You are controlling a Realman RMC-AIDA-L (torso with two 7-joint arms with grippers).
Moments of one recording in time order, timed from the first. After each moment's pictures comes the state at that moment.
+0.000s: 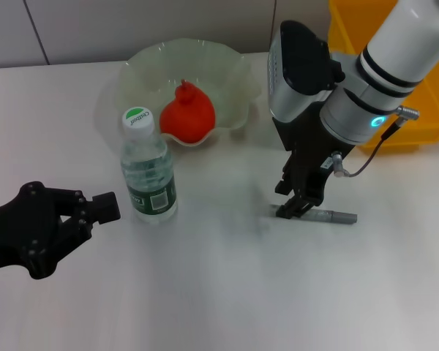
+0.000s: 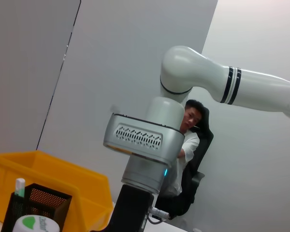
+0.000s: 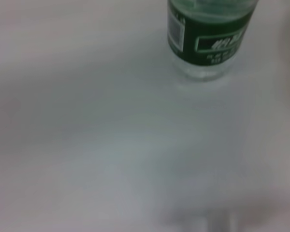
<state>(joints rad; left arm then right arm) -0.31 -2.04 0.88 0.77 1.63 1.88 -1.42 1.04 2.06 -1.12 -0.64 -2.67 -1.46 1.83</state>
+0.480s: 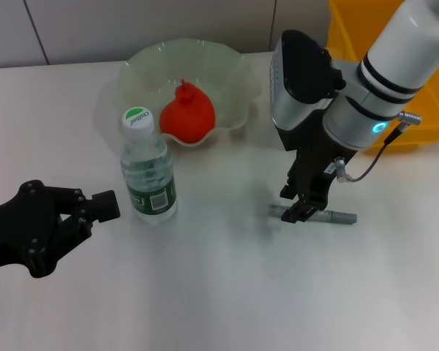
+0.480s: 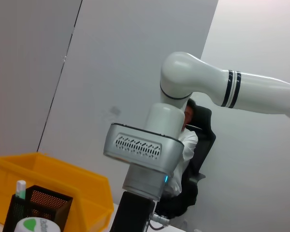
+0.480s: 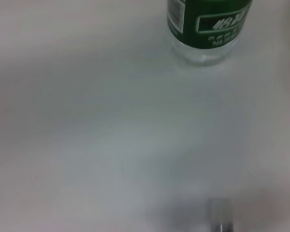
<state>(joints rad) -0.31 -2.05 0.87 0.77 1.63 1.88 -1.41 1.04 2.06 -1.13 -0.61 -2.69 -1.44 1.83</state>
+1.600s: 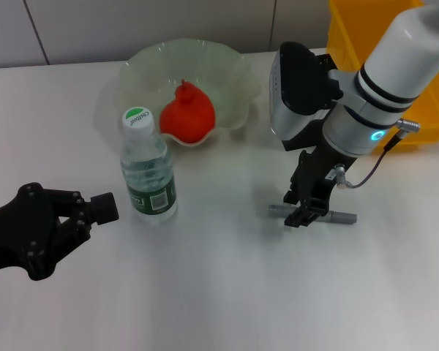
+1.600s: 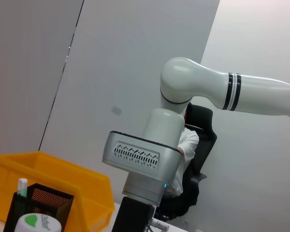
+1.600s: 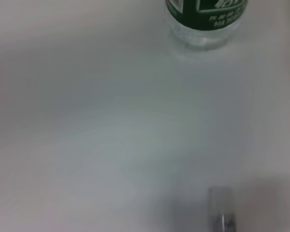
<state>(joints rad) -0.30 -2.05 0.87 0.77 1.63 1.88 -1.41 1.04 2.07 -1.13 -0.57 -2.71 -1.40 1.83</state>
